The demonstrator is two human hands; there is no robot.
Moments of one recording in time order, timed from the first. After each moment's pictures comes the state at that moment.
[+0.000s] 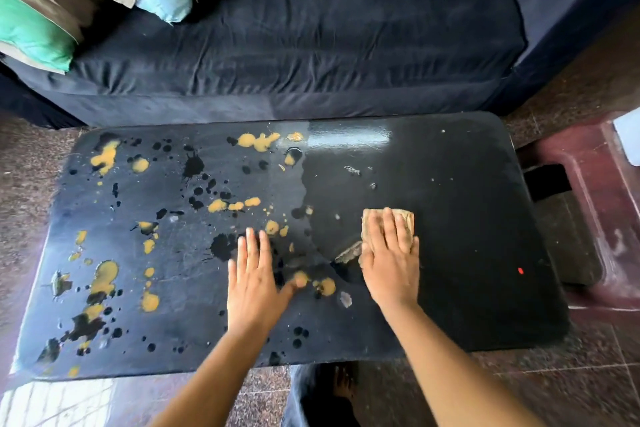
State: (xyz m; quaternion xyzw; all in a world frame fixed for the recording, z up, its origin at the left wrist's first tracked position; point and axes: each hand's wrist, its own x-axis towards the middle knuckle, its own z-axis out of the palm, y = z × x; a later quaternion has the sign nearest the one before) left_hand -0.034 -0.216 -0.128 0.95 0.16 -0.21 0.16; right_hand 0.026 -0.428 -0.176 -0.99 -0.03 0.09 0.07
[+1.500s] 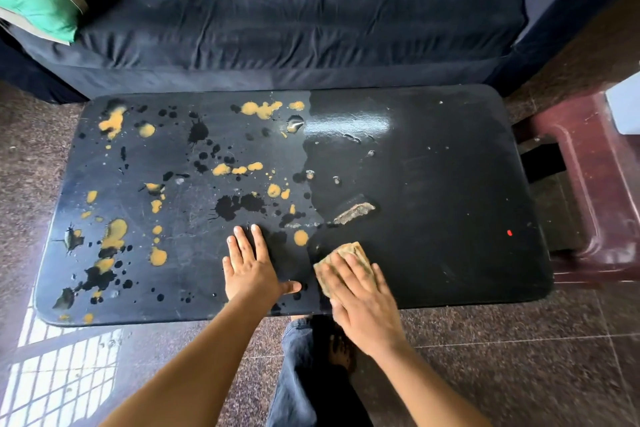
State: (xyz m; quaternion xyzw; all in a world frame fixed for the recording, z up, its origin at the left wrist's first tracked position) left_hand -0.070 -0.223 -0.131 0.90 0.21 -0.37 0.08; right_hand -0.103 -0.431 -0.178 -0.96 -0.25 0.10 0.09
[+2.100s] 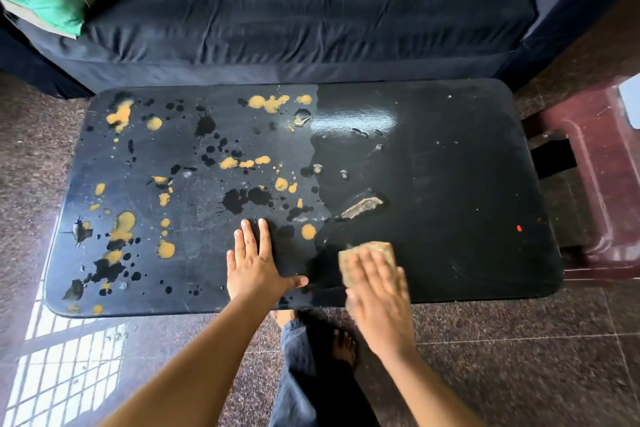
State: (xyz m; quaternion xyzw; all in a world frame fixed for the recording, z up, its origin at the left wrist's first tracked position) left_hand -0.082 -0.214 -0.133 0.93 0.19 -0.31 0.09; right_hand -0.119 -0.434 -0.187 -0.98 -0.14 0.08 0.09
